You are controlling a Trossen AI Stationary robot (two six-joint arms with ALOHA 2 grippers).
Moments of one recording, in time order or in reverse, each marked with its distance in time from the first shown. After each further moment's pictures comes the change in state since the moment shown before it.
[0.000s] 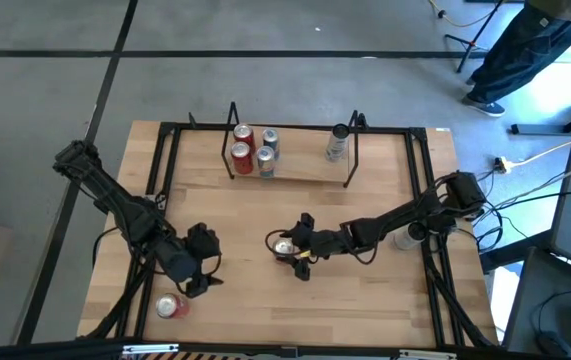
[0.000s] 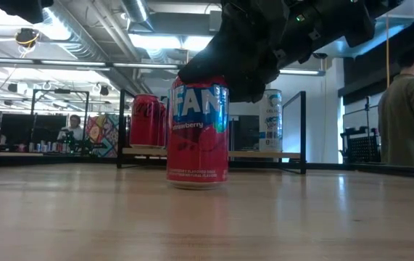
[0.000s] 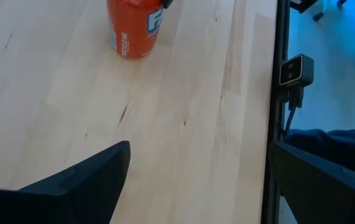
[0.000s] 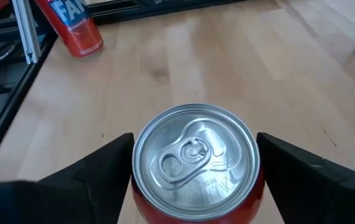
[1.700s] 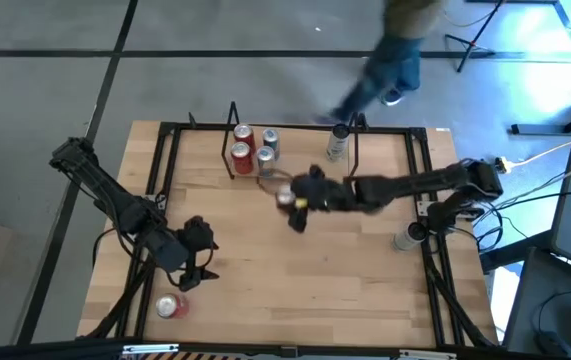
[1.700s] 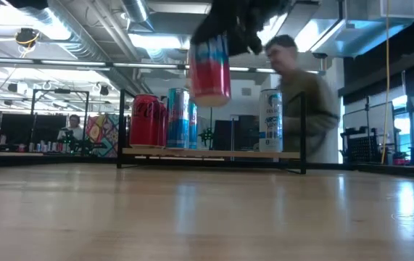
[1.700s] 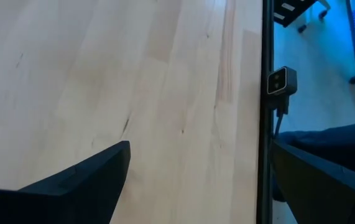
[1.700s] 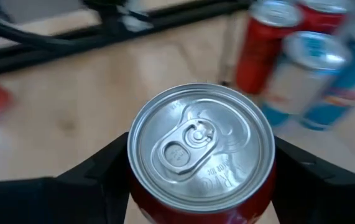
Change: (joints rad) left arm 0.012 -0.087 0.000 -0.019 -0.007 0.044; right arm -0.238 -0.185 0.305 -0.569 0.038 -0.026
